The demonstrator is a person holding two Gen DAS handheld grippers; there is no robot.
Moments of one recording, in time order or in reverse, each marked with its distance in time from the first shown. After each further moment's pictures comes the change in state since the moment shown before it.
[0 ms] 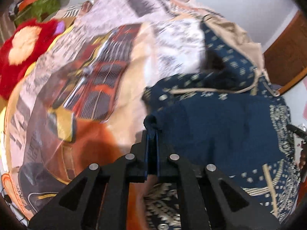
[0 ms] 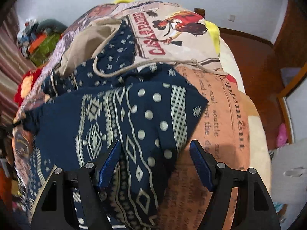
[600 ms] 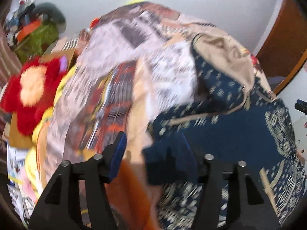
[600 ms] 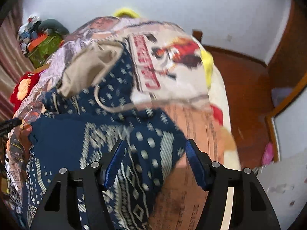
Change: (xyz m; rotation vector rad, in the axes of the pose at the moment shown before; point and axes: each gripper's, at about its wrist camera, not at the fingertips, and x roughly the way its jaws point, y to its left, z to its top) left arm -0.052 -0.033 0.044 0.148 -0.125 0.063; right arm -0.046 0.025 0.052 -0.139 -0.107 -0.091
